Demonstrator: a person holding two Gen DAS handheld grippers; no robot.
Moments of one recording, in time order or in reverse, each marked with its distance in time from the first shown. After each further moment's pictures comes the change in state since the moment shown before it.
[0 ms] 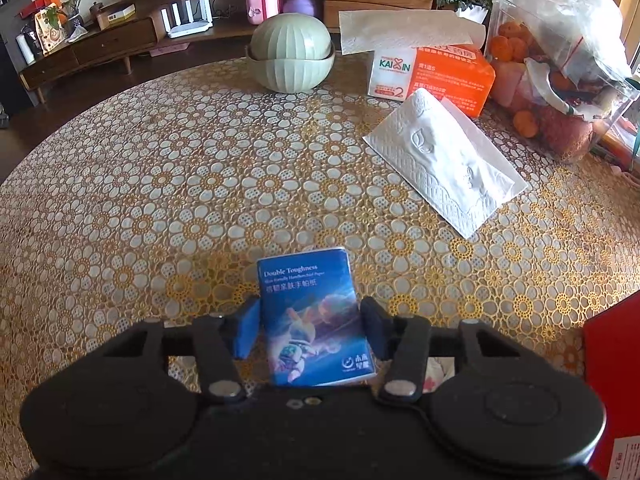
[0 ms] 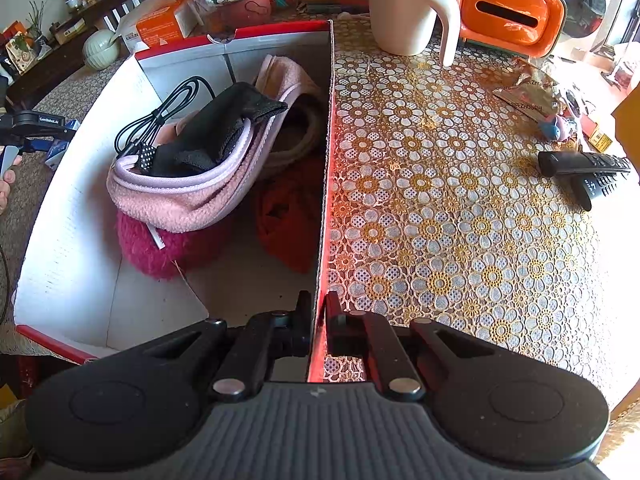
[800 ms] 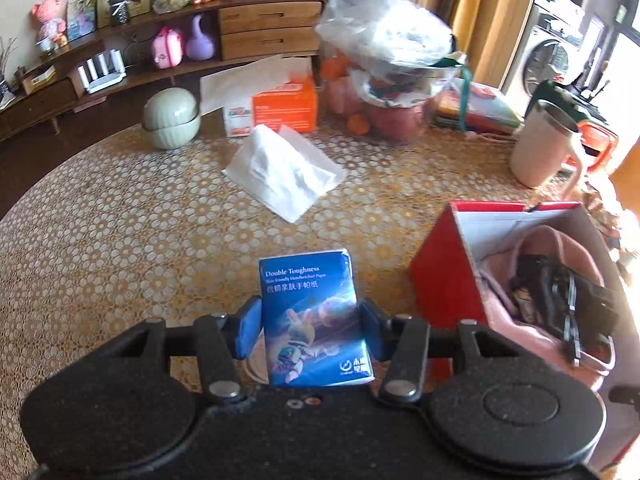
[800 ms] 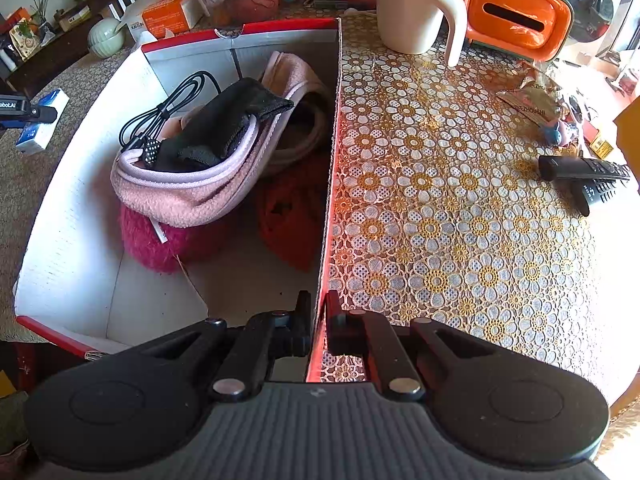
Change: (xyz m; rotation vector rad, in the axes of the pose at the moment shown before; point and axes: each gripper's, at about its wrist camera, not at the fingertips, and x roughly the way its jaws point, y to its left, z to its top) left arm -0.130 -0.079 -0.034 0.225 -0.058 -0.198; right arm -0.003 0.003 0.003 -0.043 0.030 -0.008
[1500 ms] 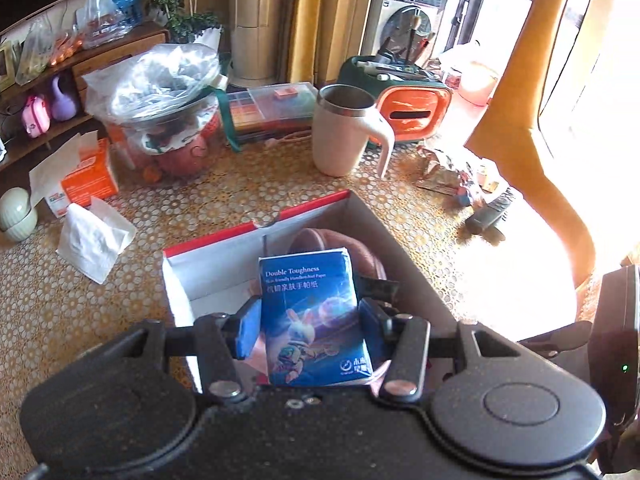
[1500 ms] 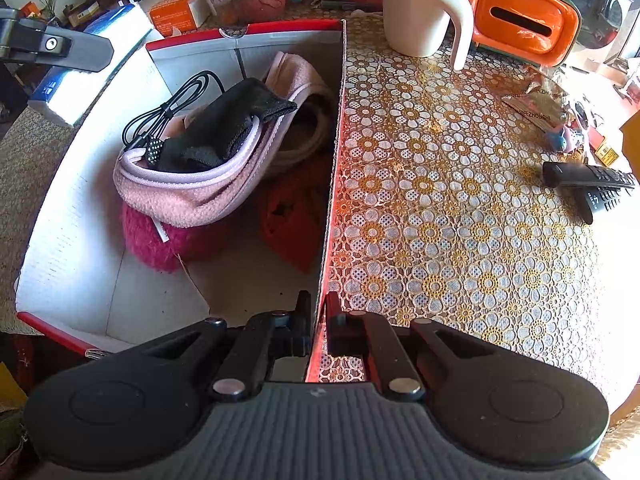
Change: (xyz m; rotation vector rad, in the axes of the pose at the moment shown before) left arm -0.039 -0.169 0.001 0.269 -0.017 -0.248; right arm 0.000 -0.006 -0.001 -0.015 -0.012 0.020
